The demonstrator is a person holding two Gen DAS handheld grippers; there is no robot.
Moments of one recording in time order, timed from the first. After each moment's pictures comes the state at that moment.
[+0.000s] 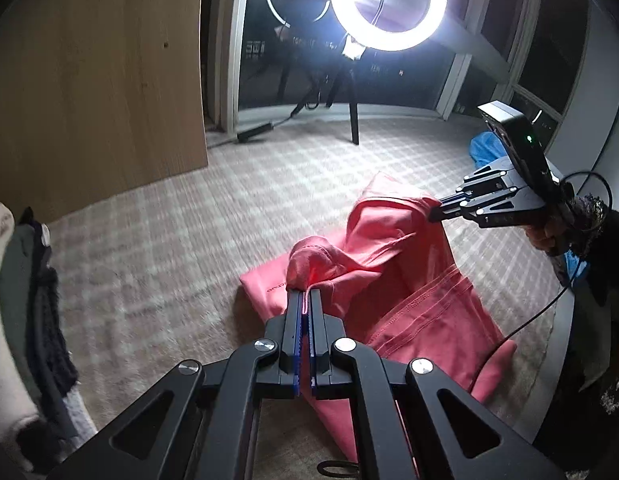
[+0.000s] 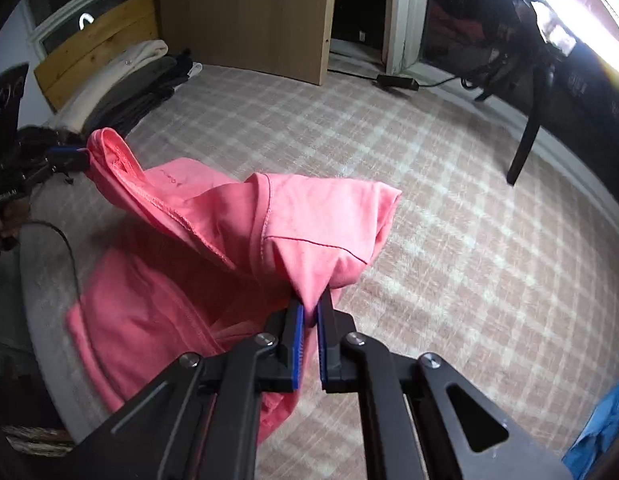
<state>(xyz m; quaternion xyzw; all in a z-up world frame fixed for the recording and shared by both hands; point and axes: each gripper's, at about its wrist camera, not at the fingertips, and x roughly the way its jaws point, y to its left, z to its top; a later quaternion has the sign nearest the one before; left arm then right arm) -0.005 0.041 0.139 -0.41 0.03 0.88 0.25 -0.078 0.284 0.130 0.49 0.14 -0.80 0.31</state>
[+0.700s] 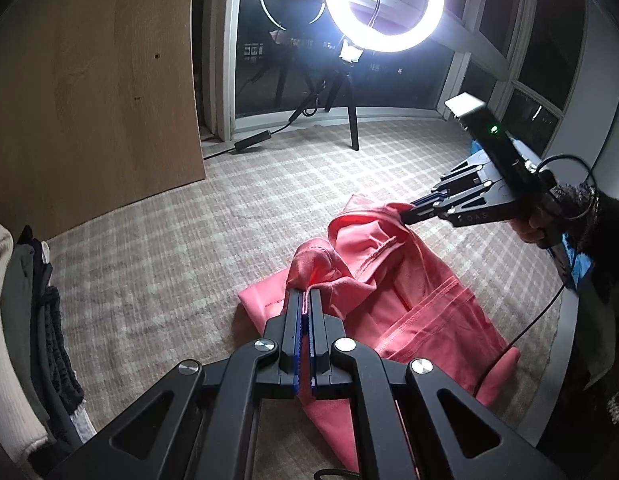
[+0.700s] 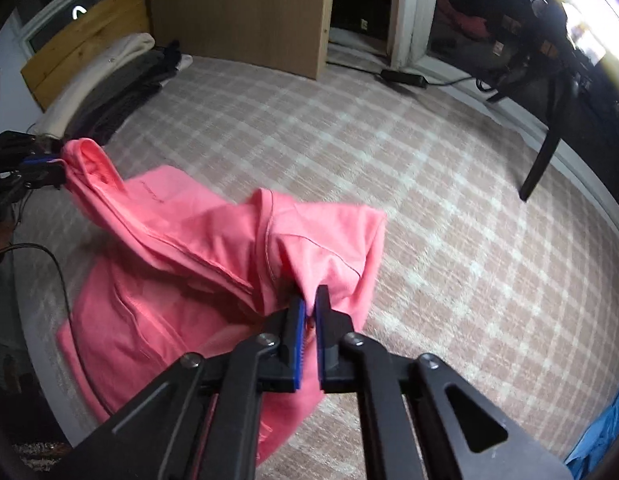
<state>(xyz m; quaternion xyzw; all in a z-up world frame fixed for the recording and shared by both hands) -0.016 0.057 0.145 -0.40 0.04 0.88 0.24 -0.108 0.263 0.122 0.50 0.15 -0.79 0.31</state>
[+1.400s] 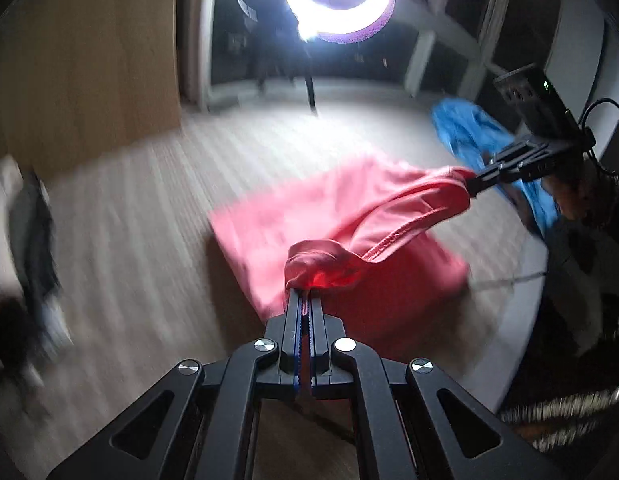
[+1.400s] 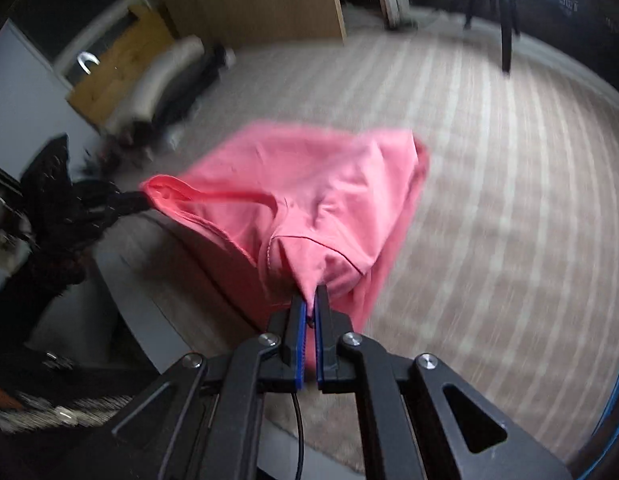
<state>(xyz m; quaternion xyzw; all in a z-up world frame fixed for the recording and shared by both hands) 0.116 0.057 0.099 -0.45 0.03 0.85 0.28 0.051 0.322 0.134 0.57 0.03 -0.76 0.31</state>
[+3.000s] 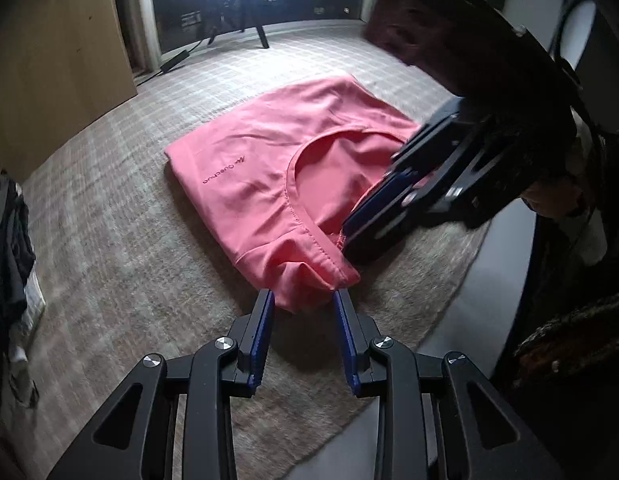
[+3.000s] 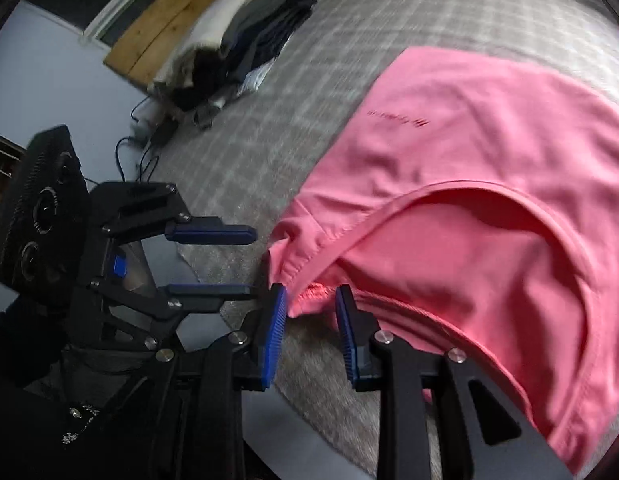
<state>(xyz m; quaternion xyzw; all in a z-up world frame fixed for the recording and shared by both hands) 0.146 0.063 0.078 -0.47 0.16 0.81 0.31 0.062 0.159 0.065 0.60 -0.03 -0.68 0.43</state>
